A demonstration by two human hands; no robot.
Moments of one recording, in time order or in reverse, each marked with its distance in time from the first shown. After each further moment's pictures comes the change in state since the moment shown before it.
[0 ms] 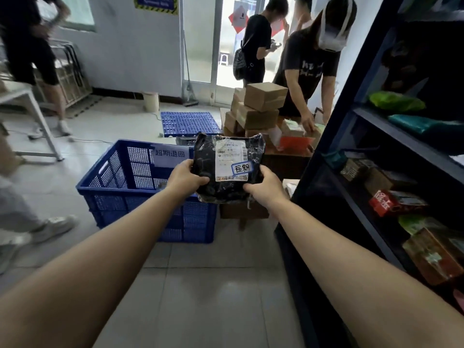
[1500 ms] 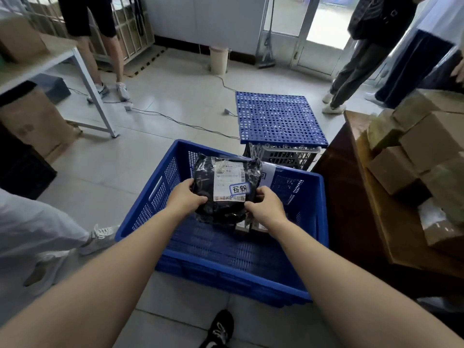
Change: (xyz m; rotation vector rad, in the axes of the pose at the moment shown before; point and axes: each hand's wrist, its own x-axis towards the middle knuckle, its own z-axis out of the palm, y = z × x) left_hand 0.560 -0.212 -0.240 0.120 0.127 -0.398; right_hand 0.531 -0.097 0.457 -0.051 -0.368 0.205
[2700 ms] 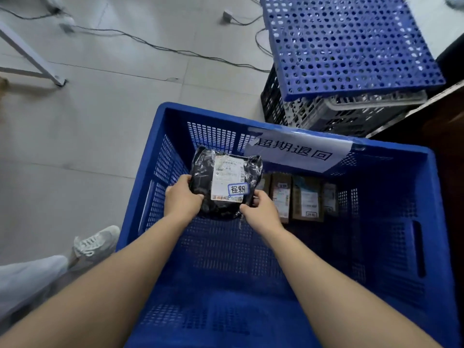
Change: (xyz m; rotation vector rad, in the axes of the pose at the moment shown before) left_hand 0.378 -0.169 0.034 0.260 -0.094 -0.261; right_hand 0.305 0.037 0.236 0.112 -0.161 0.433
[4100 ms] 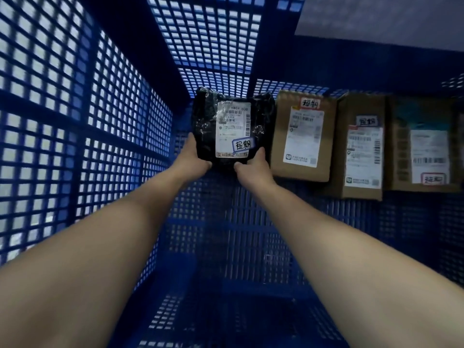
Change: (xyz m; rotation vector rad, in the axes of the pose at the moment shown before) left_hand 0.285 -0.201 0.226 0.025 -0.317 -0.011; right_hand 0.319 0.183 0.200 0.039 -0.040 0.146
